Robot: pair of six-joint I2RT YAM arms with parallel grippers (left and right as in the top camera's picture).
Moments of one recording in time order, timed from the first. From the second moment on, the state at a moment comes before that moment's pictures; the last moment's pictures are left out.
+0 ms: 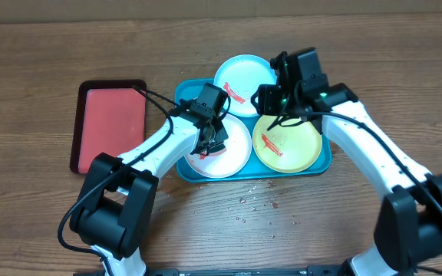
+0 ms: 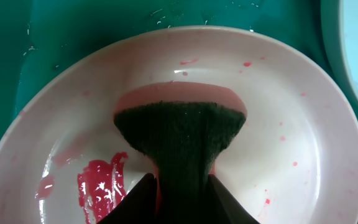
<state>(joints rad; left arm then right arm) -0.47 1.89 1.20 -0.58 -0.04 -0.87 0.35 1.76 1.32 -0.53 -0.29 0.39</state>
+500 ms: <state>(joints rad) -0.47 1.89 1.20 -0.58 -0.04 -0.87 0.41 1.92 1.32 -0.49 -0.28 0.30</state>
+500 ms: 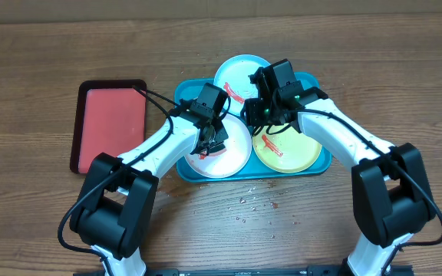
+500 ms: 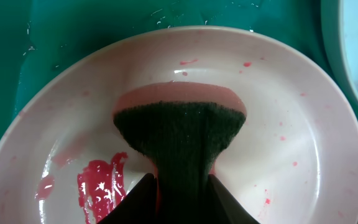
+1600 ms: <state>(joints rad) -0.47 1.89 1.20 -0.58 -0.01 -0.87 0.43 2.03 1.32 -0.52 -0.27 0.30</state>
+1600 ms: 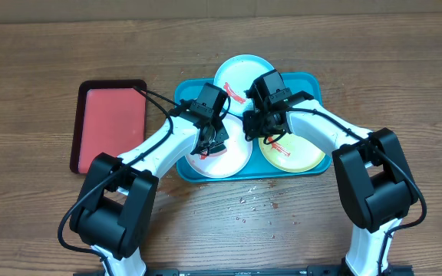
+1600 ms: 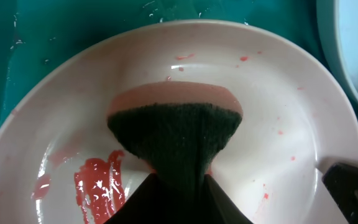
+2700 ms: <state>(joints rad) -0.51 1.88 1.20 -0.70 -0.17 -0.86 0.43 2.03 1.32 -0.50 -0.27 0.32</state>
